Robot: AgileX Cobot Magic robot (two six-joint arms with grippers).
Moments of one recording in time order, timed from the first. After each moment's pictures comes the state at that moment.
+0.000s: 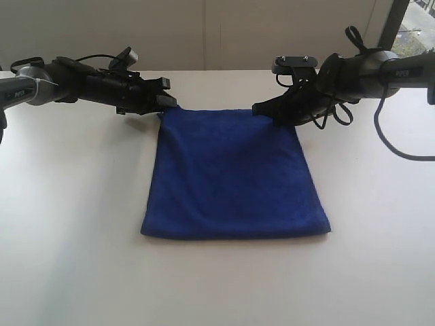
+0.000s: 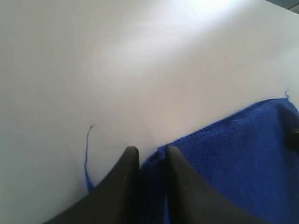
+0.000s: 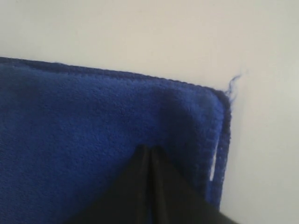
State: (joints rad) left arm -0.18 2.57 -2.11 -1.20 0.77 0.76; right arm 0.07 2.32 -1.65 0.44 0.35 -0.31
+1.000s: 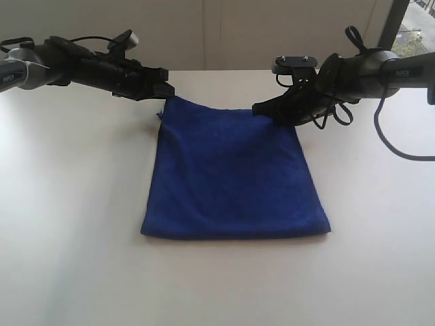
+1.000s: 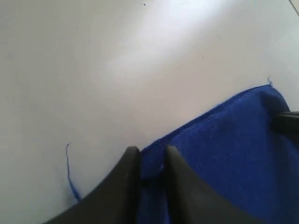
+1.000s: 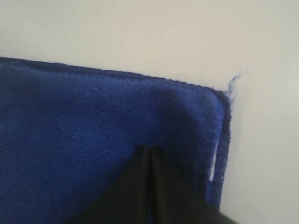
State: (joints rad) left arm -0.18 2.50 -2.11 -1.11 0.80 0.81; right arm 0.07 2.32 -1.65 0.44 0.35 -0.31
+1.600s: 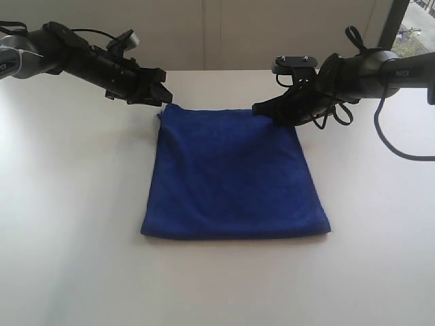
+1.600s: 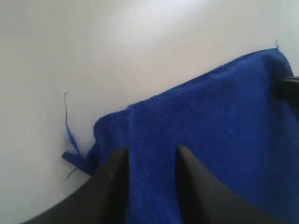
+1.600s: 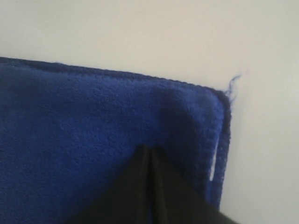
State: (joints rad) left arm -0.18 2.46 -2.11 -0.91 0.91 0.61; right arm 0.07 2.32 -1.65 0.44 0.35 -0.31
